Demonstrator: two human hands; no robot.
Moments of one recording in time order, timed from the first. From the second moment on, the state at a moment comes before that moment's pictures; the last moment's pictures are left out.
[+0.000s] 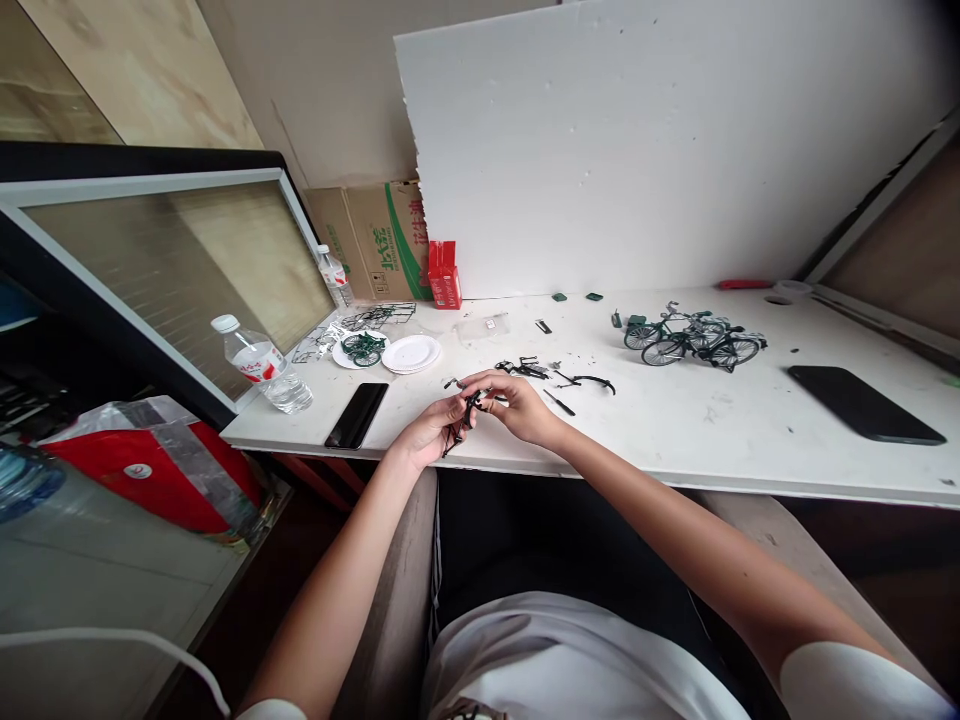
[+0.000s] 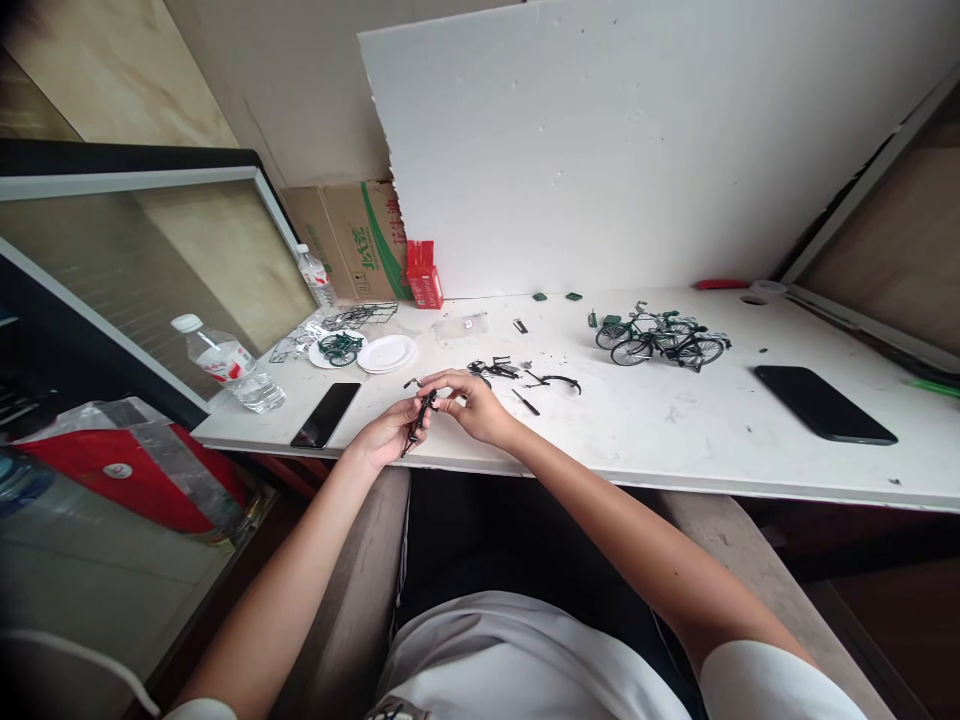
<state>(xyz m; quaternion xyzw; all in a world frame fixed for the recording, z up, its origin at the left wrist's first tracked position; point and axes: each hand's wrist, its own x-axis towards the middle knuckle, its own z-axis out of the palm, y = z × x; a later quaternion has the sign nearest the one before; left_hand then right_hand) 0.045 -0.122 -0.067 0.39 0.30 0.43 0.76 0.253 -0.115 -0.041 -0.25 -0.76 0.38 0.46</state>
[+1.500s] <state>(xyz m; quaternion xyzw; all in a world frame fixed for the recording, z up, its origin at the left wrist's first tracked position) 0.054 -0.066 -0.097 0.57 0.40 0.64 0.32 0.245 -0.034 -0.077 -0.32 -0.80 0.19 0.47</state>
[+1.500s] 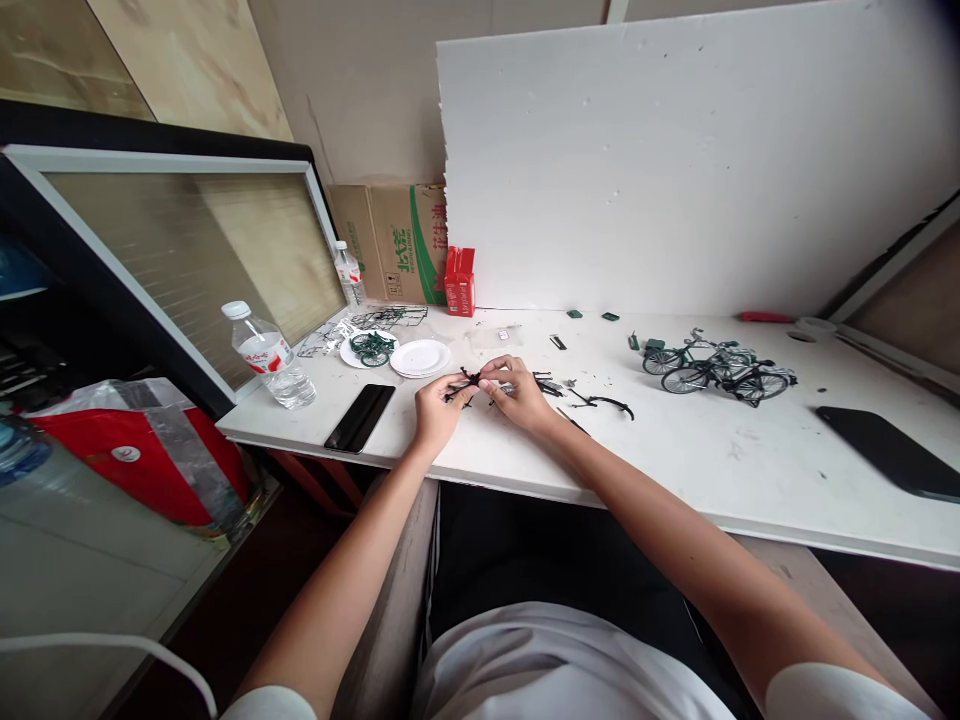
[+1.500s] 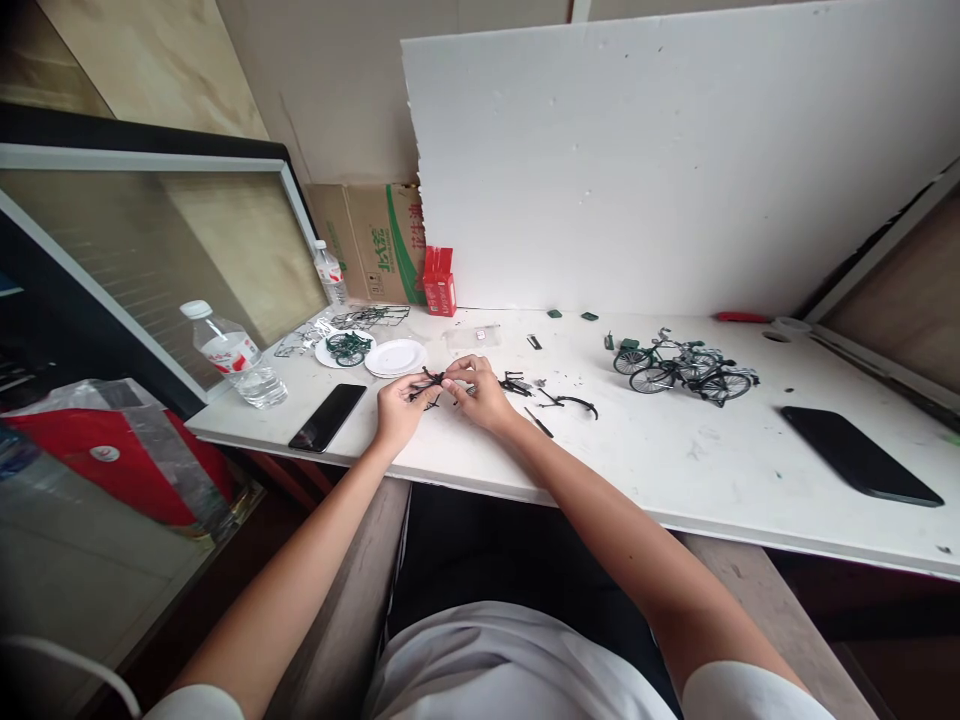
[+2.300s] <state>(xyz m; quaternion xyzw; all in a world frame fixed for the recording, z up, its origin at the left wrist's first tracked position) 0.051 -0.068 -0.095 0.56 0.41 0.63 0.35 0.254 -0.047 -0.065 -0.35 -0.74 0.29 0.50</state>
